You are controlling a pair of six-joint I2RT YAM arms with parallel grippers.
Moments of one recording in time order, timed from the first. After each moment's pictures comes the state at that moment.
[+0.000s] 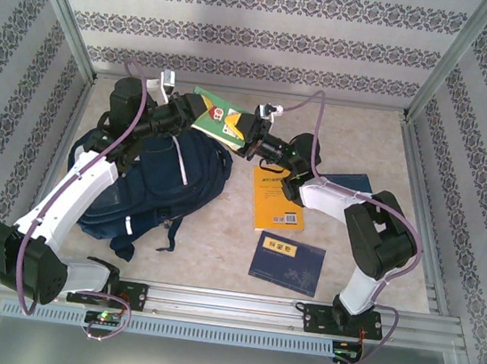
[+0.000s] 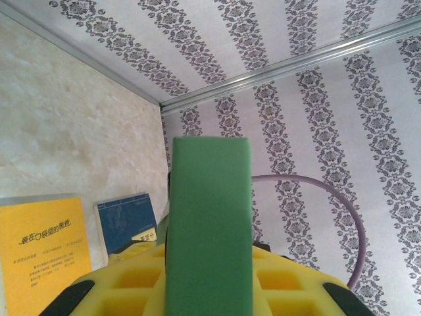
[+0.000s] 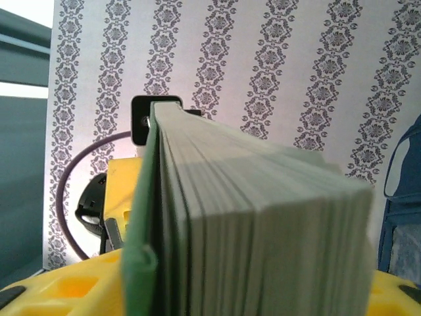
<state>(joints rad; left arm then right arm) -0.23 1.27 1.17 -0.08 0.60 -1.09 0.55 1.76 1.00 1.15 -0.74 1.70</state>
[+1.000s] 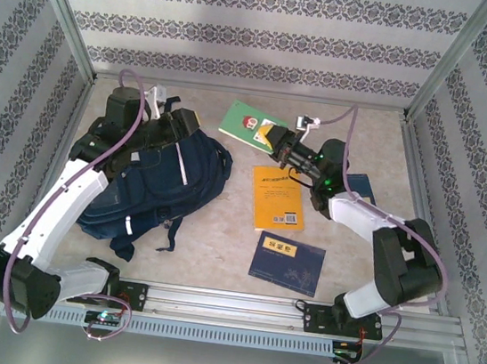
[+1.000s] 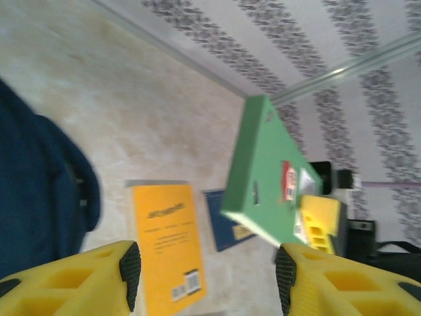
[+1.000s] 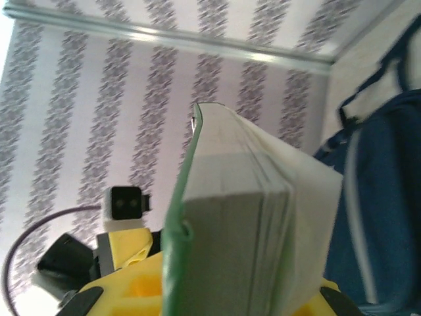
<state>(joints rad) -0.23 1.18 1.19 -0.50 0.38 -0.77 0.37 1.51 0.80 0.79 -0.68 1.45</state>
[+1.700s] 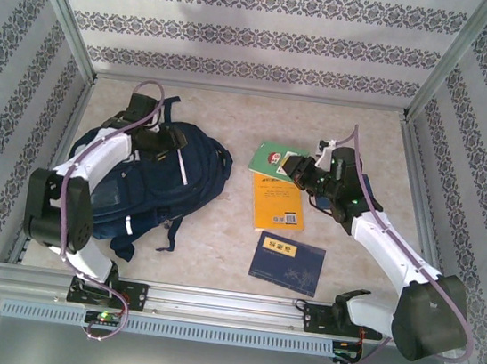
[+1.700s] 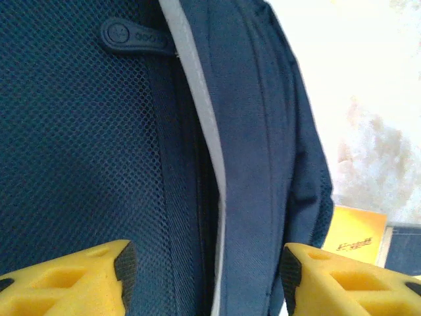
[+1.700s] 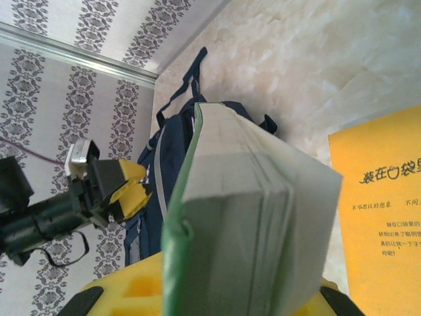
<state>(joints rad) -0.07 1.62 1.20 -0.58 0.30 -0.68 0.32 1.22 0.76 -0.01 -0.50 0.94</state>
